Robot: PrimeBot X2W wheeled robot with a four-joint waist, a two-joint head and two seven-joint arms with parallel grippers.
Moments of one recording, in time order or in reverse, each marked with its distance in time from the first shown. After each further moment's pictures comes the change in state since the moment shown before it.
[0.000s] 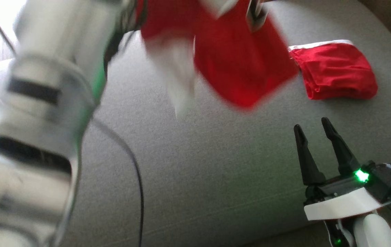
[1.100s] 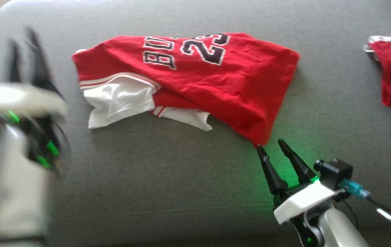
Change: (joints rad) left arm 0.769 0.211 0.439 -0.203 0.955 -0.273 -0.056; right arm -0.128 -0.002 0.160 0.383 0.116 0.000 0.000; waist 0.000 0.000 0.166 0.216
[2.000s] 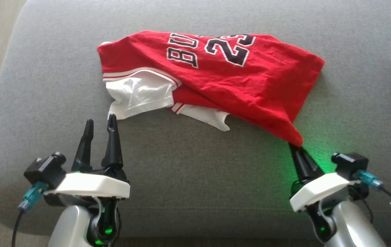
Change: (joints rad) left arm 0.483 -0.186 -0.064 -0.365 0.279 0.025 0.000; right arm -0.095 -0.004 -0.115 0.201 -0.008 0.000 -0.003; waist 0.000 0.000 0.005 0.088
